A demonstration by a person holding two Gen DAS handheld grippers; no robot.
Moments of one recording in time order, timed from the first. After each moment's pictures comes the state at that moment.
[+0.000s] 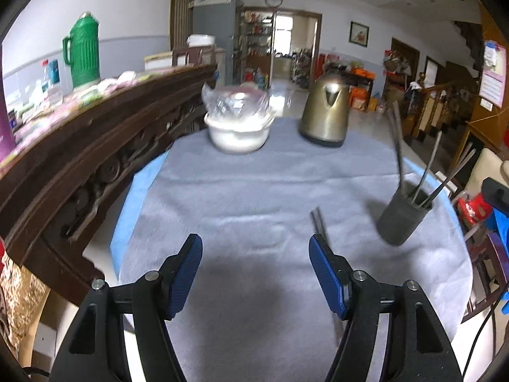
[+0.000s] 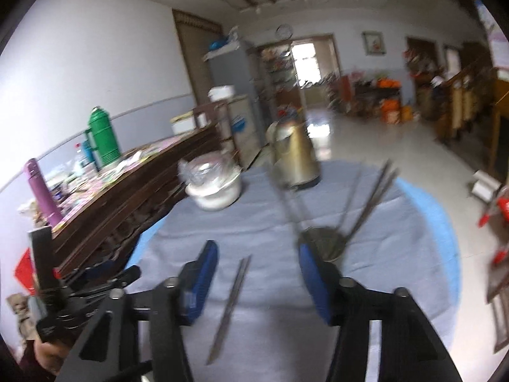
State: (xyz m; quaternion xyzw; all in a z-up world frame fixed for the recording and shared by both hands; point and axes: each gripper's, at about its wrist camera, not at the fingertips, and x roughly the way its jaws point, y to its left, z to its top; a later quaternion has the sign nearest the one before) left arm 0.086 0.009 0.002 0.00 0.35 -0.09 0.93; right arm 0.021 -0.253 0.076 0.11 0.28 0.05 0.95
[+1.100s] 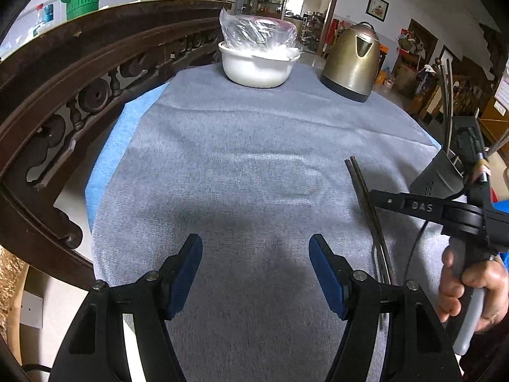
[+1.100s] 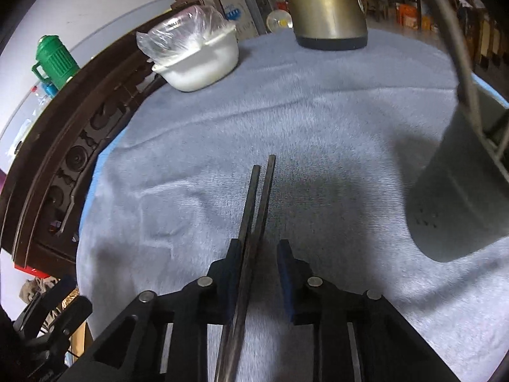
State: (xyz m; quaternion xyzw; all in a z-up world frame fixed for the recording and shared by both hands) left arm 0.125 0.039 -0.076 -0.04 0.45 -0.09 0.89; right arm 0.188 -0.190 -0.096 0.13 0.51 0.06 0.85
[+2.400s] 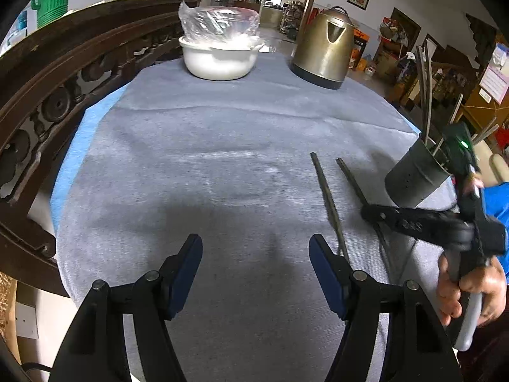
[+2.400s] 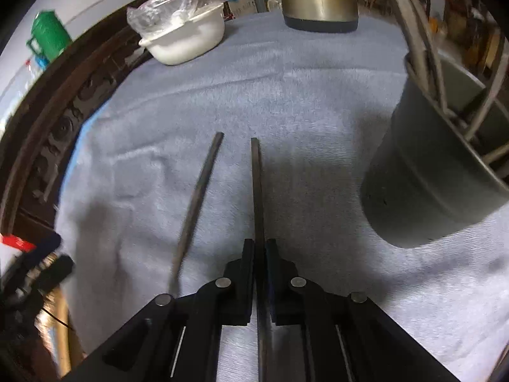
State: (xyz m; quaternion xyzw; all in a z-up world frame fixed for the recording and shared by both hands) left arm 0.137 -0.001 -0.073 -0.03 0.47 -0.14 0.87; right arm 0.179 -0.222 -0.093 0.09 0.55 0.05 0.83
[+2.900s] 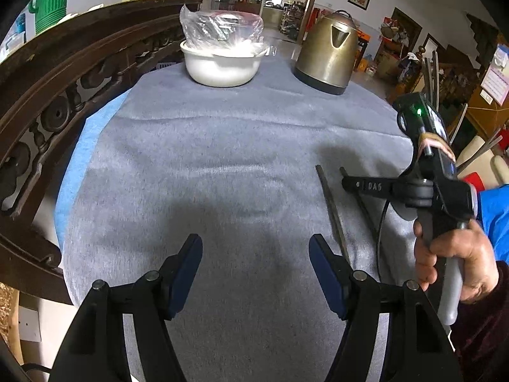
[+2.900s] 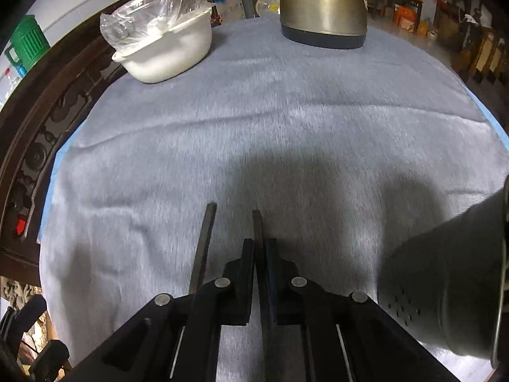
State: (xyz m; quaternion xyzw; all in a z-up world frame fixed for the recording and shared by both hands) left arm 0.152 0.003 -0.061 -0.03 0.47 -0.14 0.87; right arm 0.247 -0.203 -0.094 0.06 0.55 0.02 0.83
